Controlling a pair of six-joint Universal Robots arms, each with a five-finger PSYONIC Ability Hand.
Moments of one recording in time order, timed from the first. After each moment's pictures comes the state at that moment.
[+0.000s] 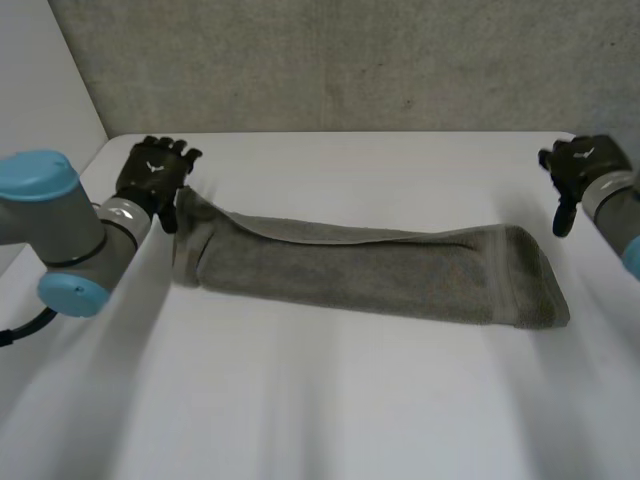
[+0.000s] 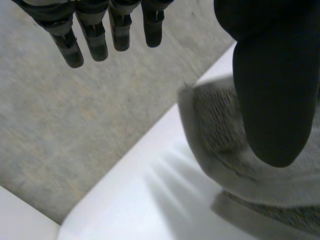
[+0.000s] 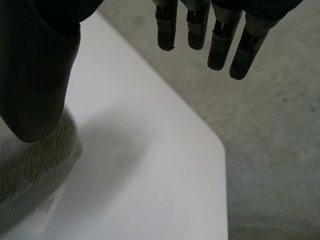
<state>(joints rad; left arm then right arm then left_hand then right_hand) 4.51 -2.29 -1.21 3.45 -1.37 3.61 1.68 -0.93 1.05 0.11 1.53 2.60 0.18 0.17 0.17 0.17 0.04 0.24 0.25 0.24 0.26 0.06</state>
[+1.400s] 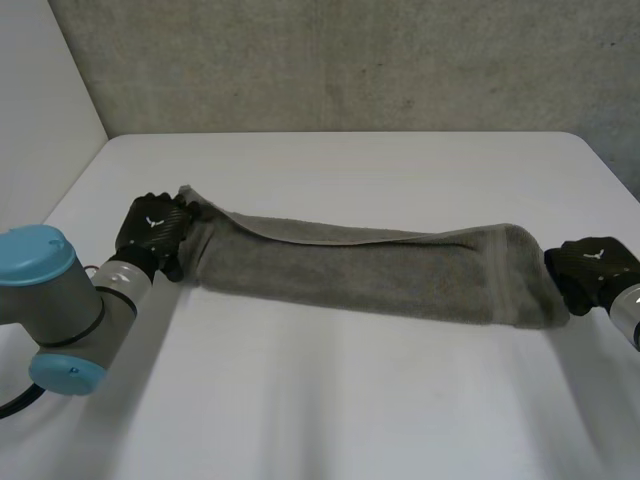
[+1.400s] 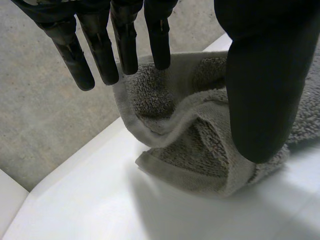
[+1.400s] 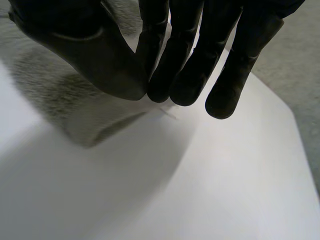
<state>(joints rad) 4.52 -2.16 -1.67 3.73 -1.37 3.53 1.48 -1.17 1.78 -0.19 1.25 2.53 0.42 0.42 0.42 0.42 0.24 1.34 1.35 1.34 1.34 1.17</state>
